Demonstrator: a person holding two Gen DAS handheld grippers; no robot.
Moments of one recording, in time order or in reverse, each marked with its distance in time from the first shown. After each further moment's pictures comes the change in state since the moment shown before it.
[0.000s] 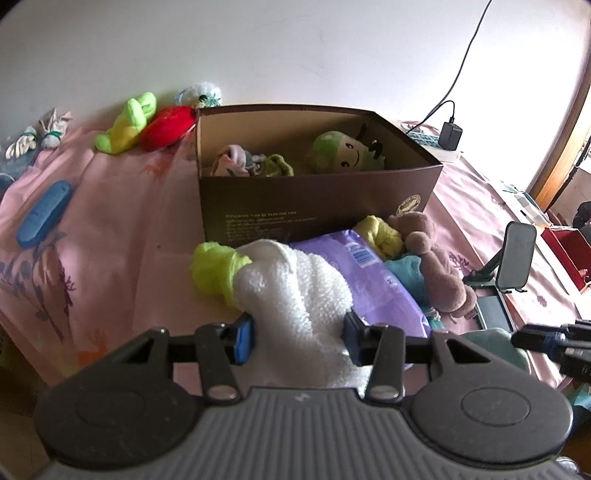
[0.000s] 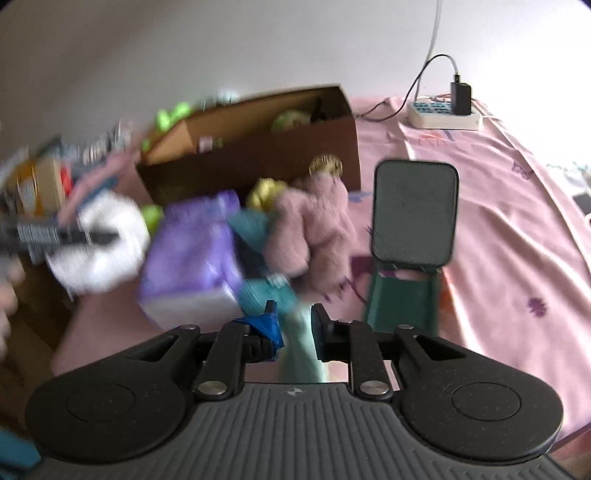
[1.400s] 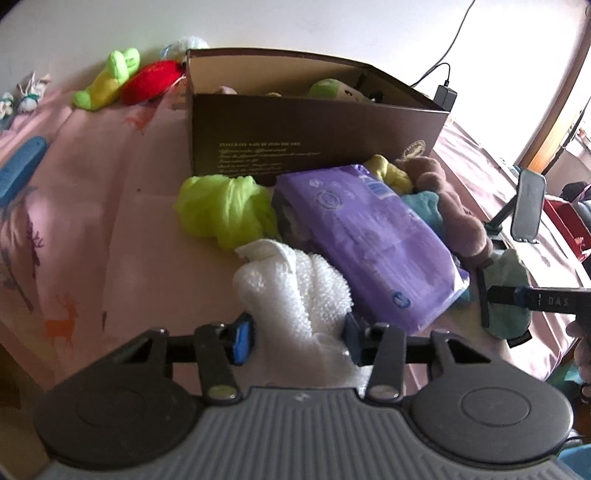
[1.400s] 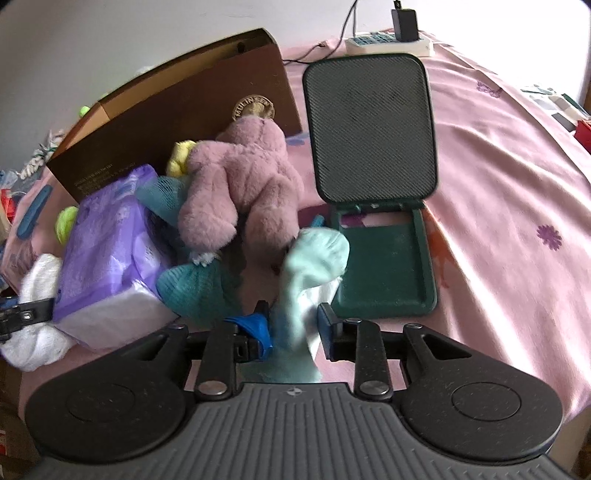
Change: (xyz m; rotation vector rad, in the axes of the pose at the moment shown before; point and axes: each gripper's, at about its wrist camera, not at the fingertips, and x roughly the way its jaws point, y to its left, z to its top) left arm 0.035 0.022 -0.042 0.012 0.078 -0.076; right arm 0.062 -0.028 -0.010 0.234 0.100 -0.110
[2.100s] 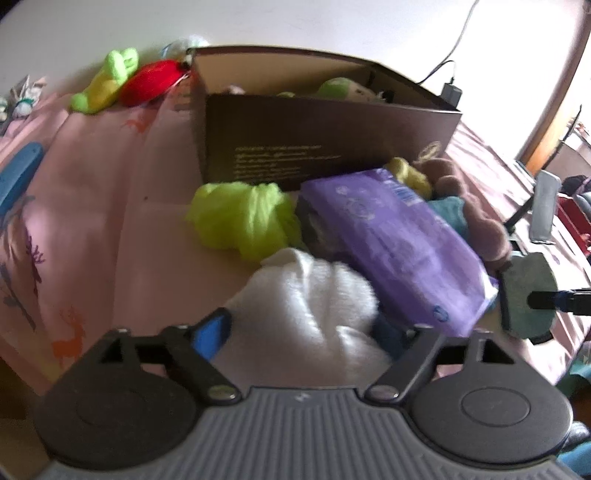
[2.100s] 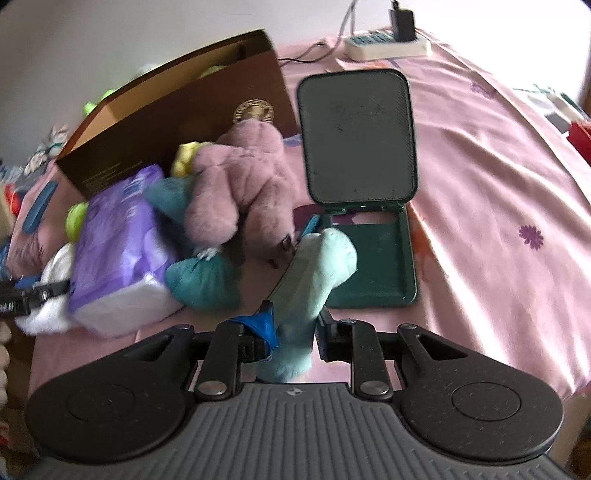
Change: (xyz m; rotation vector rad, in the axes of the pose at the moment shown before) left arm 0.020 0.024 0.012 0.012 0.012 0.007; right arm -0.016 -0.006 0.007 0.005 0.022 0.018
